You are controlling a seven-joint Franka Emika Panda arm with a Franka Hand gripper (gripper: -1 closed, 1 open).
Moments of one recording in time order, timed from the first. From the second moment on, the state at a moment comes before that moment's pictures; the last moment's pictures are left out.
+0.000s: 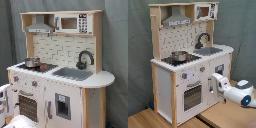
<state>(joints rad) -0.45 -1.51 1.67 -2.53 -0.13 2.85 0.82</state>
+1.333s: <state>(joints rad) -0.37 -1.51 1.45 -2.59 -0.13 2.81 0.35</state>
